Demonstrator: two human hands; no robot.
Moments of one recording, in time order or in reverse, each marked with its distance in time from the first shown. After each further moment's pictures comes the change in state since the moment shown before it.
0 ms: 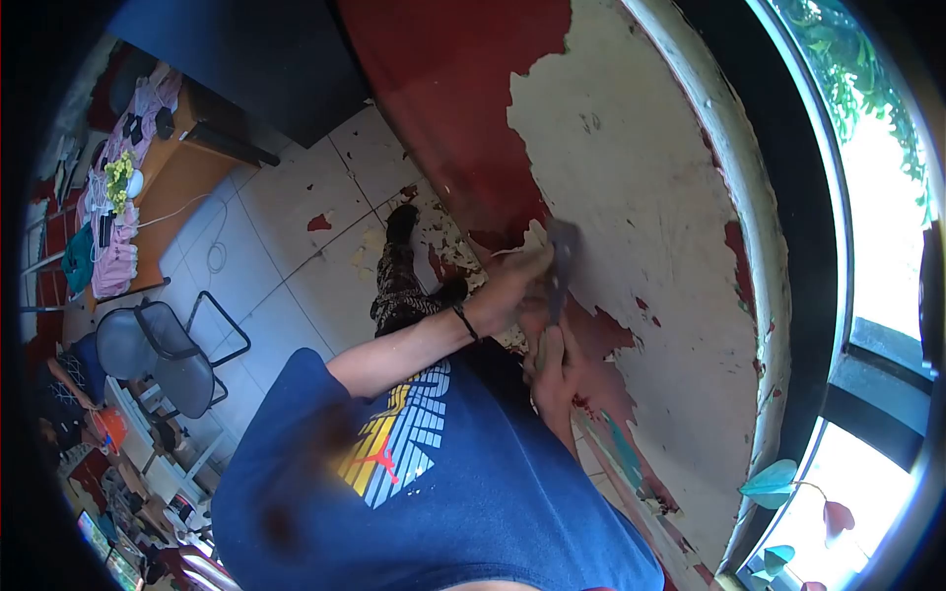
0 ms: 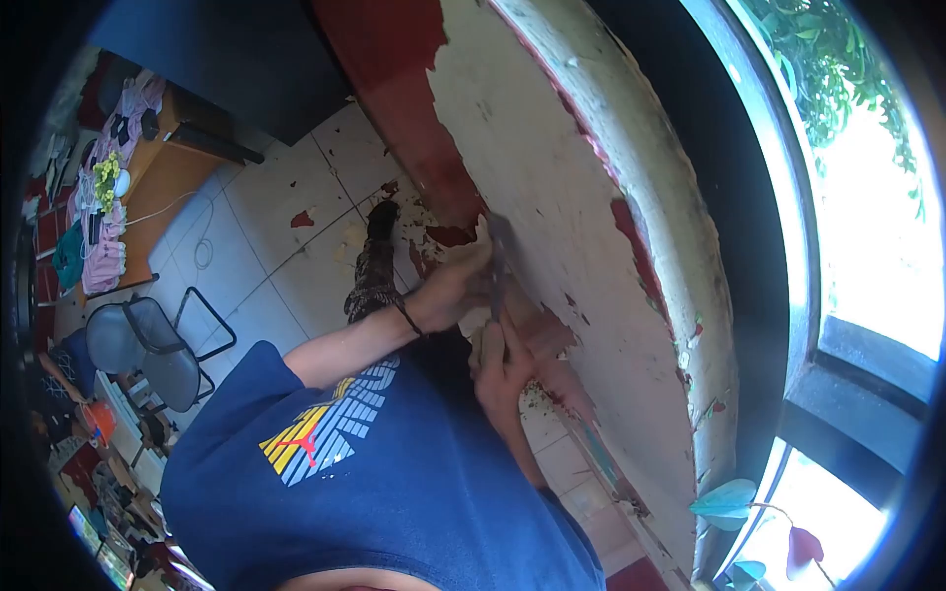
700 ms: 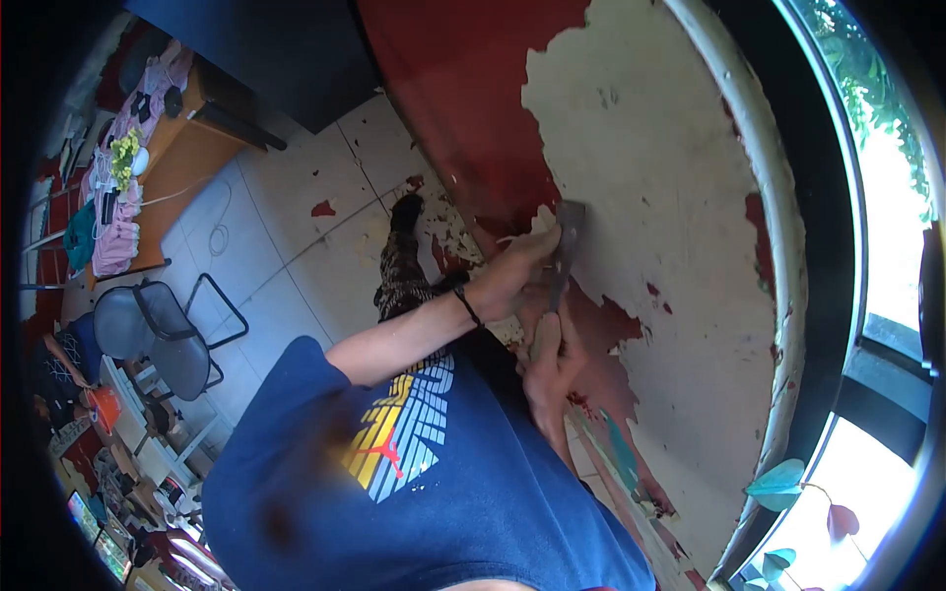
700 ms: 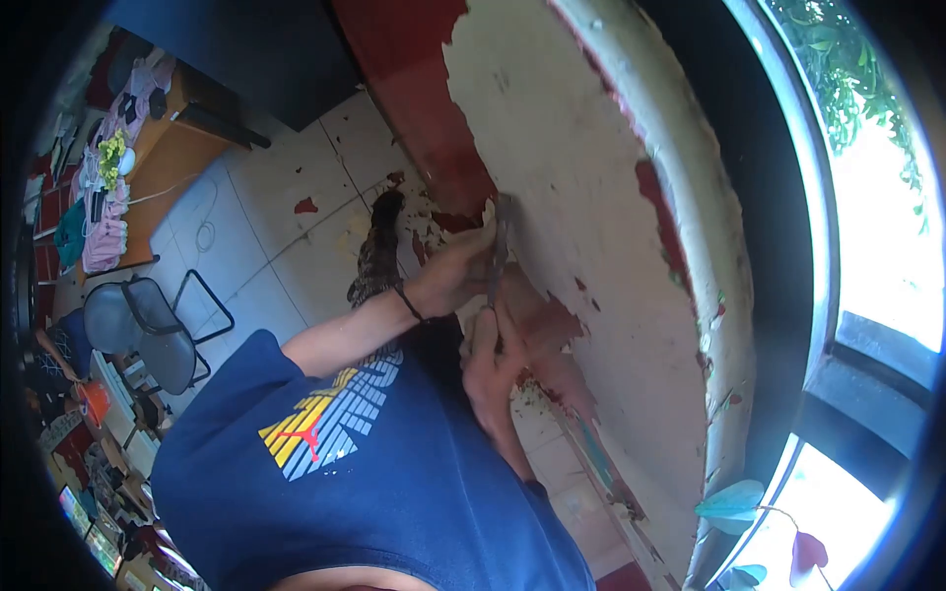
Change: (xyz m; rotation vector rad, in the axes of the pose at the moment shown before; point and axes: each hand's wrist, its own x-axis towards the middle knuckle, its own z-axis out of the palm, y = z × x) left_hand -0.007 0.003 0.006 -0.035 0.025 0.019; right_hand -0.011 -0.004 0.014 0.041 -0.008 -0.025
